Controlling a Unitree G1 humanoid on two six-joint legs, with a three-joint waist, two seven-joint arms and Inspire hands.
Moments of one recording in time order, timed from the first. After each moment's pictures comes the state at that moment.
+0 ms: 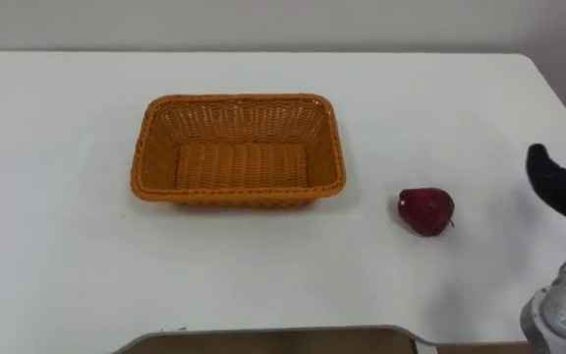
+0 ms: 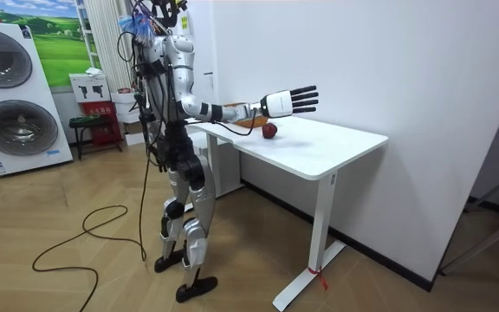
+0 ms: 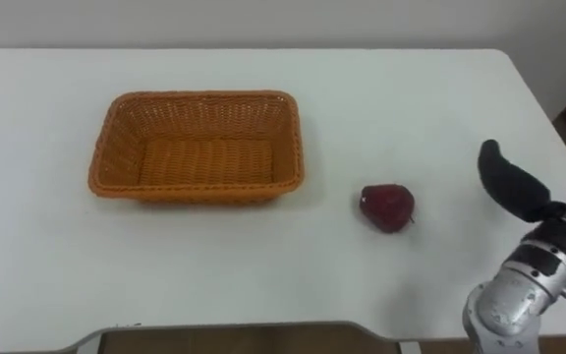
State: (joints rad) left arm 0.26 0.22 0.13 1.12 -0.03 -0.09 0.12; right arm 0.14 -0.30 -0.06 0.14 0.01 -0.29 -0.69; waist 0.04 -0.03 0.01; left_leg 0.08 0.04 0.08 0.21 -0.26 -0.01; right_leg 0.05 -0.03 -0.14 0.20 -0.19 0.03
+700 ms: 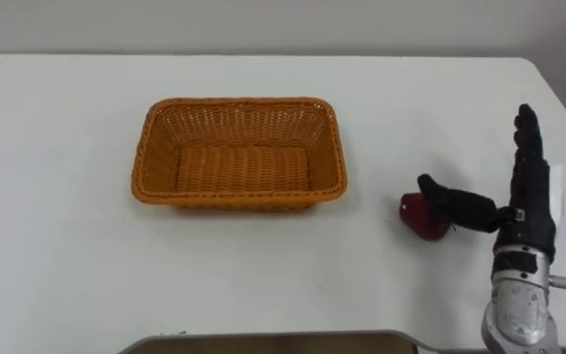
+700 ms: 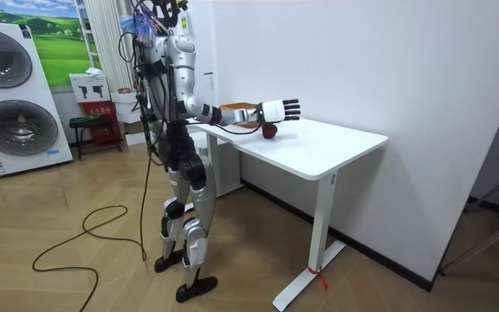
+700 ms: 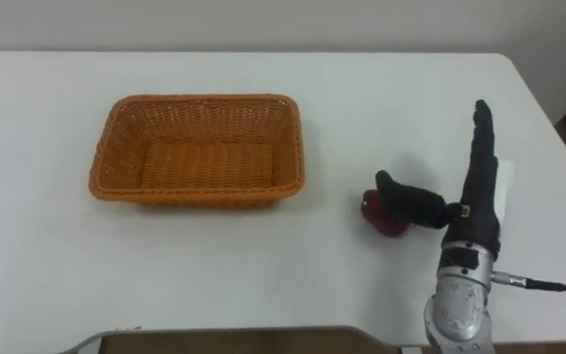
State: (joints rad) left arm 0.22 0.24 0.06 1.12 -0.03 -0.09 0.08; right arm 0.18 -0.30 0.09 0.15 -0.09 -0.26 -0.48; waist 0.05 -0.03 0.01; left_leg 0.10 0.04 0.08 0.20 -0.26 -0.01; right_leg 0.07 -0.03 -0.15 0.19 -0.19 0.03
